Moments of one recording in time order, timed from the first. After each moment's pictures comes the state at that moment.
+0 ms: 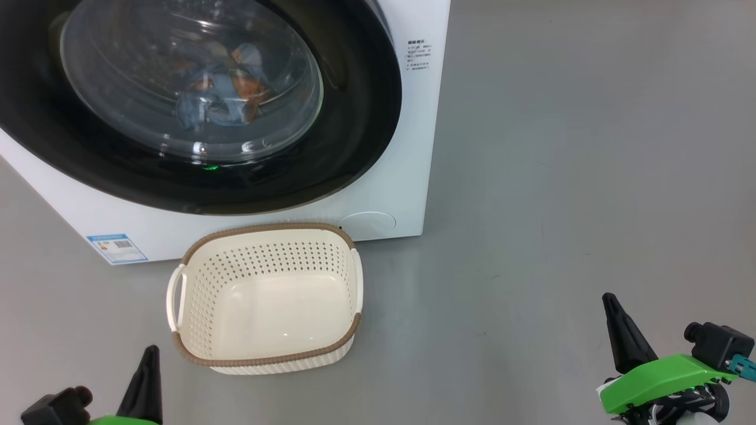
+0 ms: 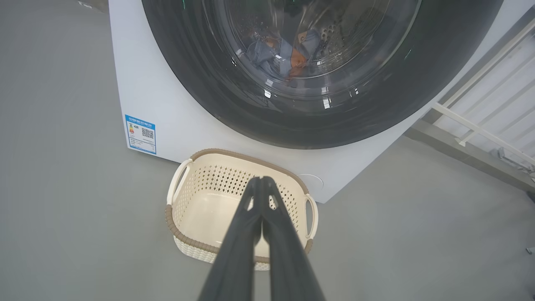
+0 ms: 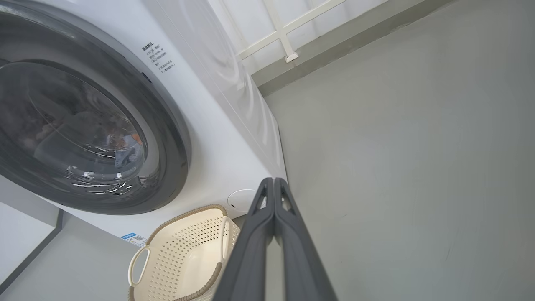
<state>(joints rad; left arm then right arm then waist) -0.02 0.16 -0.06 0.29 -0.64 -0.13 -0.19 -0.14 -0.15 0.00 0.40 0.63 0.14 -0.19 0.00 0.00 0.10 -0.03</state>
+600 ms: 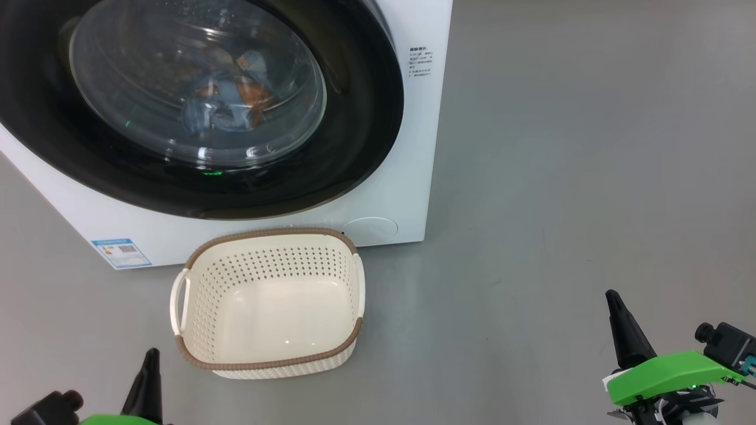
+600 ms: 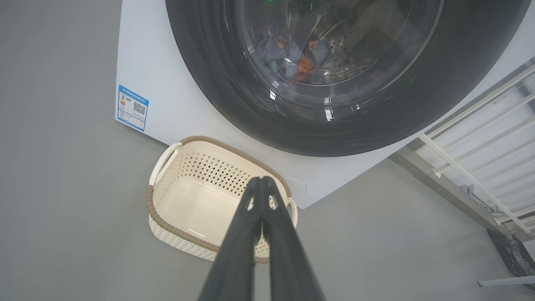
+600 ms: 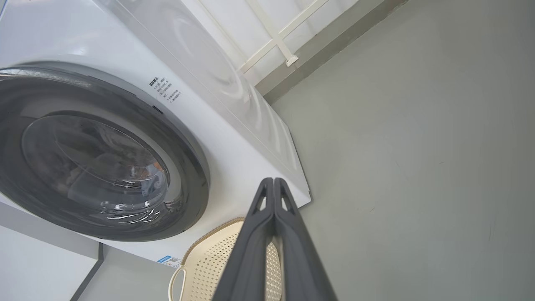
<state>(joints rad) -0.03 0.14 -0.04 0.29 -0.81 -0.13 -0.14 -0.14 -0.13 -0.02 0.38 0.80 0.14 -0.13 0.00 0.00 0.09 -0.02</state>
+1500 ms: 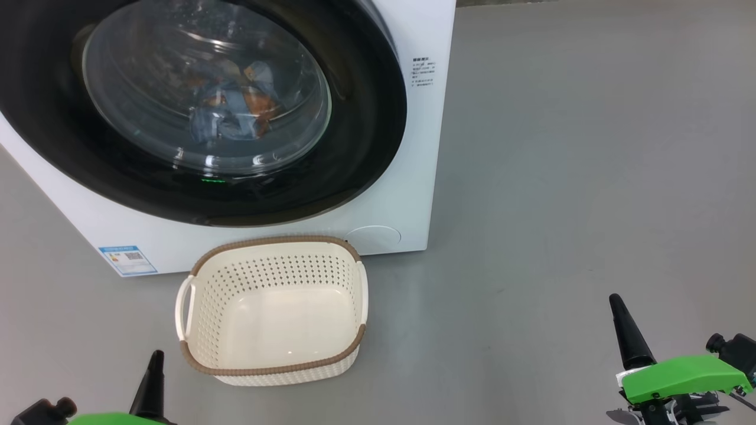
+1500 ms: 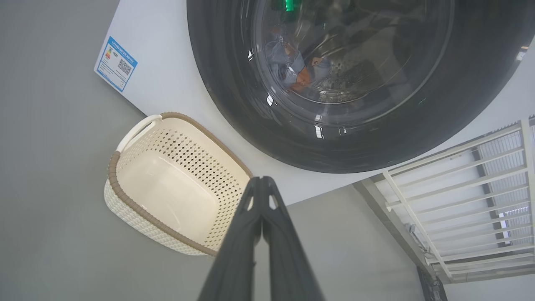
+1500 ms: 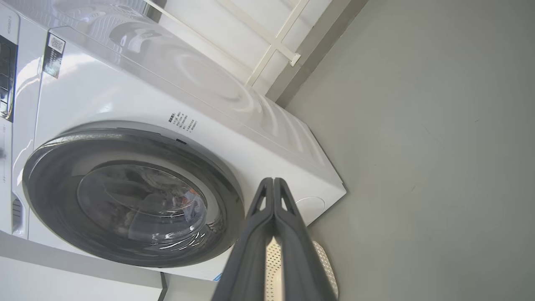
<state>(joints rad) -0.03 0.11 -0.01 0.29 -1.07 -0.13 -0.07 -0.12 -0.10 -0.06 0.34 1.06 0.14 -0.06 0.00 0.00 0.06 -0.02</state>
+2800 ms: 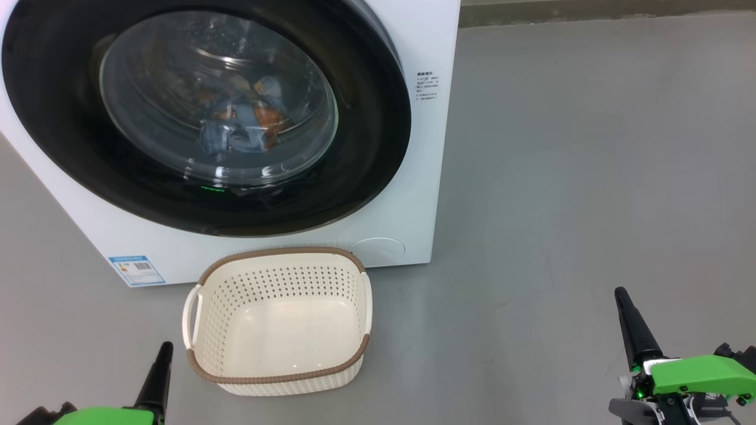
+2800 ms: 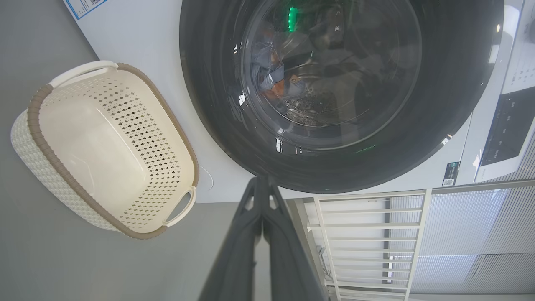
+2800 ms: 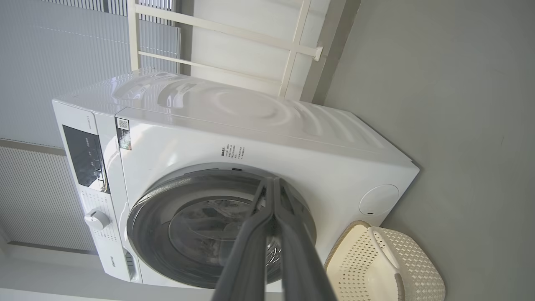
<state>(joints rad) -0.05 0.07 0.04 0.28 -1.43 -0.13 0.05 -0.12 -0.07 -0.11 0.30 1.42 0.14 0.05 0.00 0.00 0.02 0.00</state>
